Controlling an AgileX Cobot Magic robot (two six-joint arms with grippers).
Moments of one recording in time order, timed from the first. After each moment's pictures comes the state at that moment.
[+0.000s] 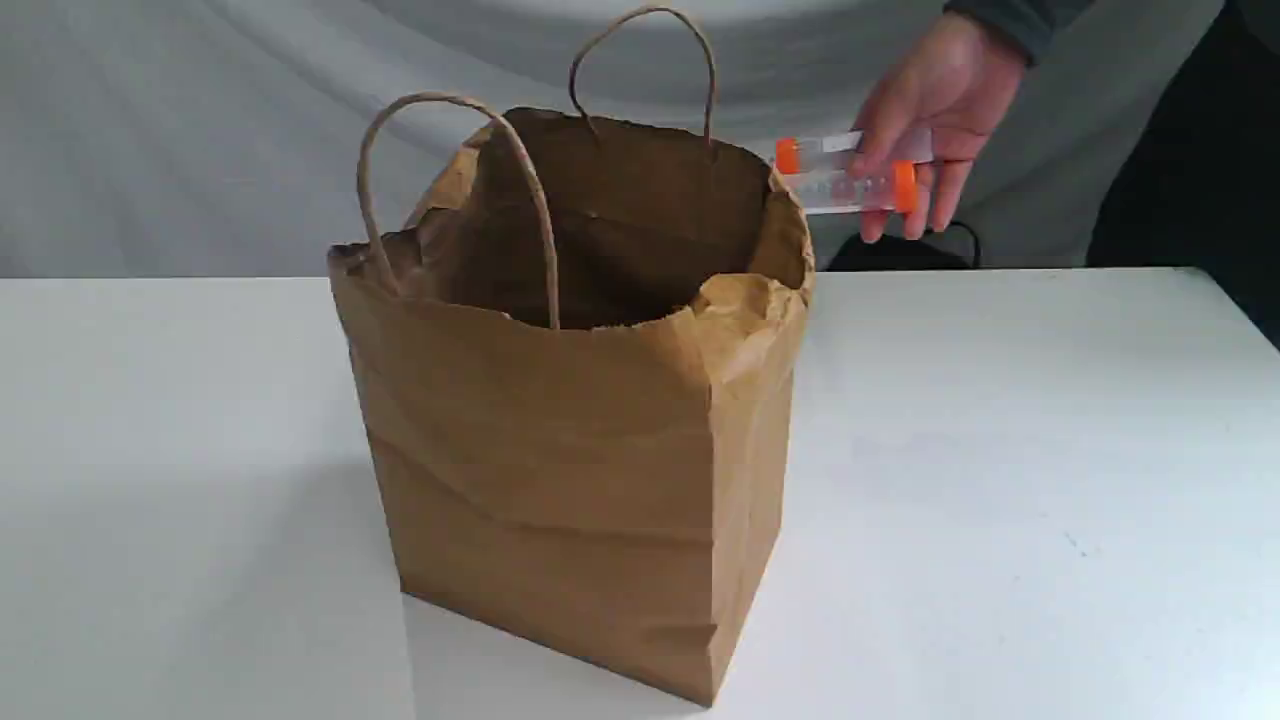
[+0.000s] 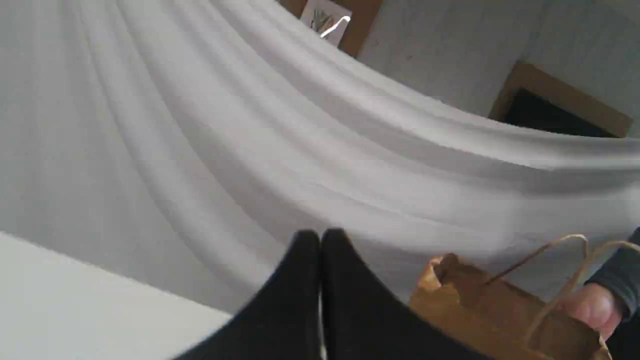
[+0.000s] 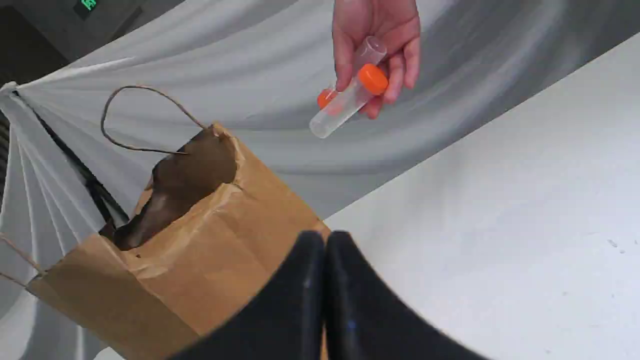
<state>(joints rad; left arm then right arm) -0.01 0.00 -0.26 -0.24 0.14 -0.17 0.16 0.00 0.00 0.68 0.12 0.02</state>
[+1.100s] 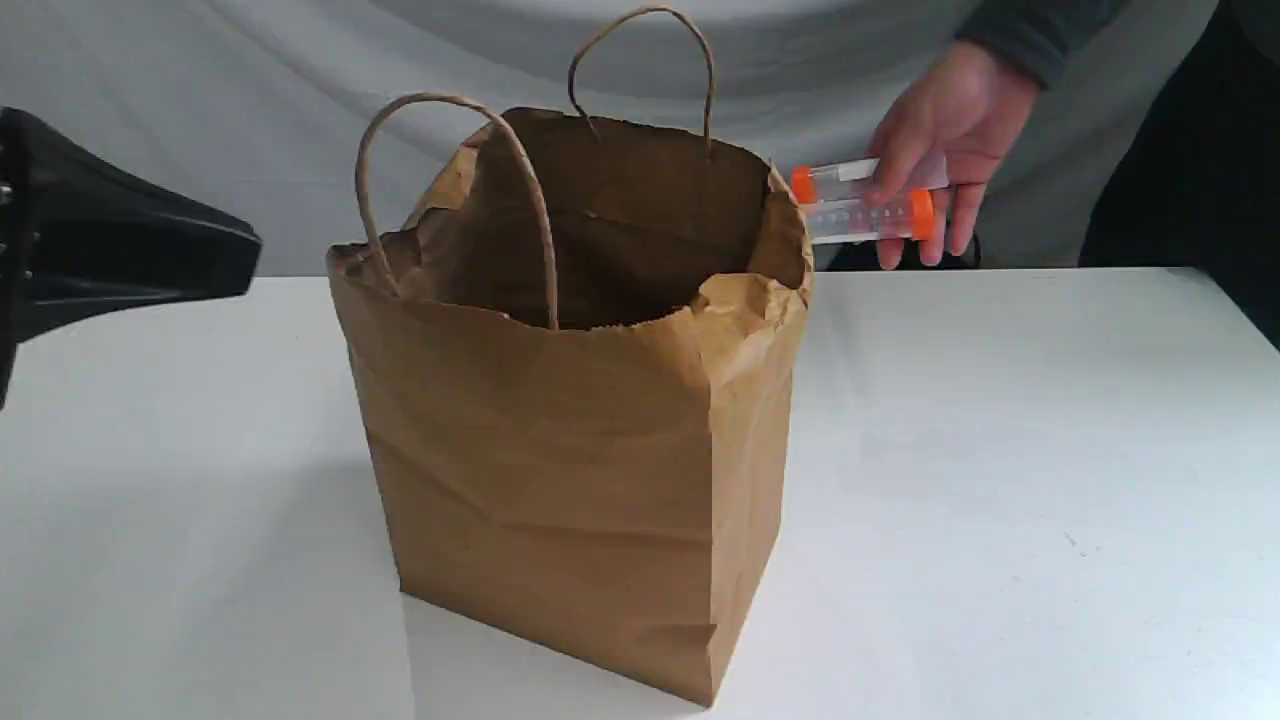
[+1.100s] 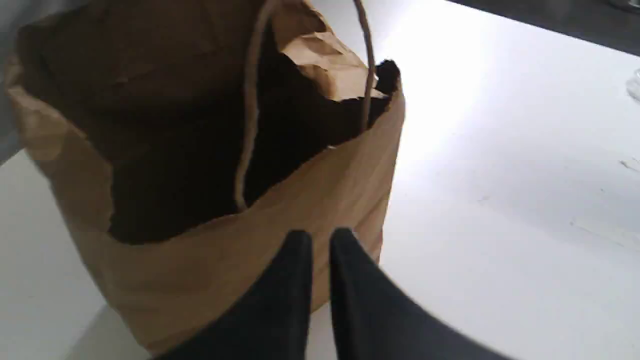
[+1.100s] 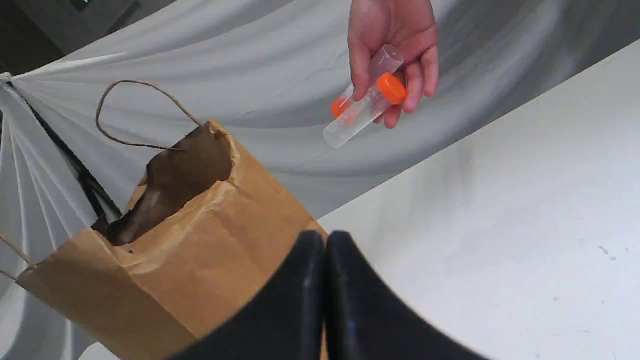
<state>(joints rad) -0.01 1.22 -1.03 -1.03 1.09 1.36 0.16 0.00 0.00 0.65 0.12 0.01</state>
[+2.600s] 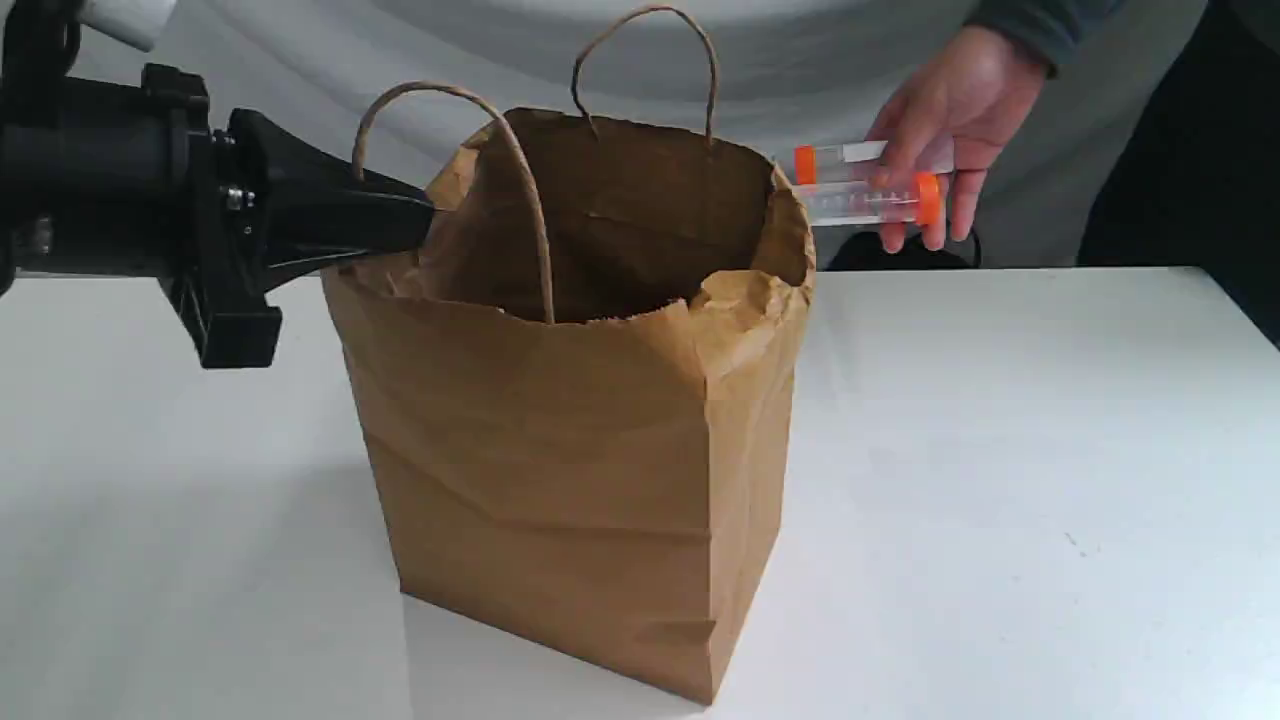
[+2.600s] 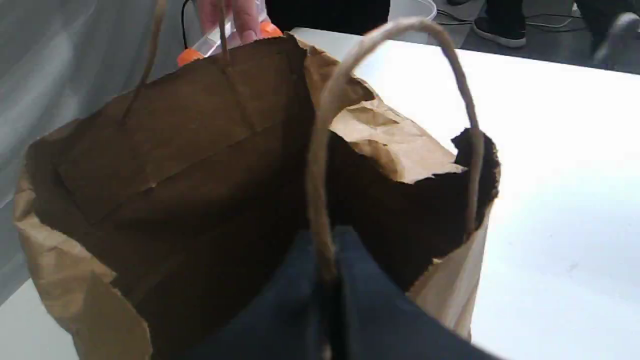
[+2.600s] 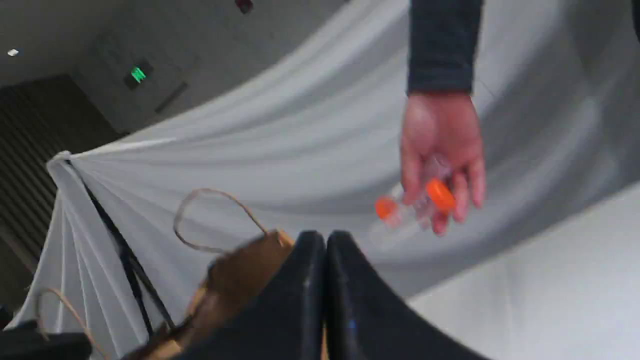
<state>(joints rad) -0.11 1.41 -1.03 -1.31 0.88 1.71 0.16 0.01 -0.18 0.66 0.04 -0.05</state>
